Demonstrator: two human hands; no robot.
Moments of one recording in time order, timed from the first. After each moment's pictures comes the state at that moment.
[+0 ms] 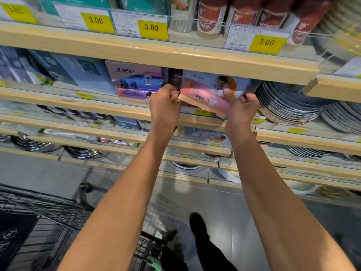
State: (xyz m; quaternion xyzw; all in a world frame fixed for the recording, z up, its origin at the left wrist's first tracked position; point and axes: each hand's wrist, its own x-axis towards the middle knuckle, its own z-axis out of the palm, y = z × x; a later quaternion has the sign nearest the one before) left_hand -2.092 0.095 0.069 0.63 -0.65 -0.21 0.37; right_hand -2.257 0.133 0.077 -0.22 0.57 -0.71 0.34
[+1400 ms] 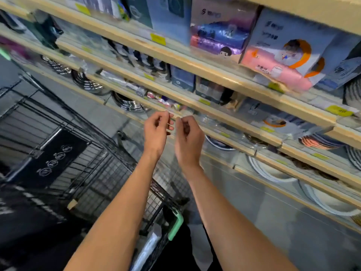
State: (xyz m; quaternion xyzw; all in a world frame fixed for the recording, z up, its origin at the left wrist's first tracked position) left_hand -1.917 0.254 -0.022 0.66 -0.36 -0.43 0.50; right_hand -2.008 0.269 -0.017 -0.51 0.60 -0.49 0.37
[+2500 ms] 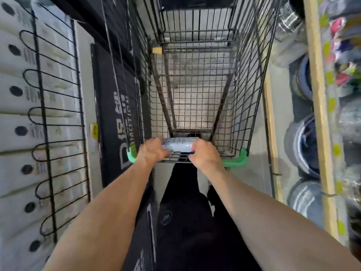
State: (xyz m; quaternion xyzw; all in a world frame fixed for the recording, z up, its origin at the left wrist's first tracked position) left_hand -1.890 0.675 -0.214 0.87 -0.07 -0.49 0.00; right_hand -1.980 0.518 -0.189 -0.83 0.28 0.36 0.31
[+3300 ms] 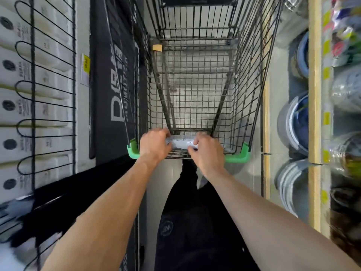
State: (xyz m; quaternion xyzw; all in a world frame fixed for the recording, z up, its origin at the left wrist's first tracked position) left_hand -2.093 0.705 -0.205 0.94 -0.16 -0.29 0.03; right_hand -2.174 0.550 -0.187 -0.92 0.22 0.19 0.26
